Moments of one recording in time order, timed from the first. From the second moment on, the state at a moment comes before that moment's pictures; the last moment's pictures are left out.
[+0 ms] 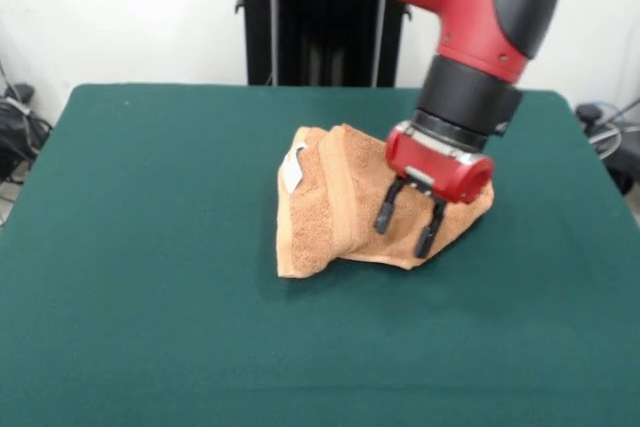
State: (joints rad) arm 0.18 -0.40 -0.20 1.84 0.72 -0.30 2.00
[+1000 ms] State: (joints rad) arm 0.08 -0.41 -0.15 1.85 0.55 -0.33 2.00
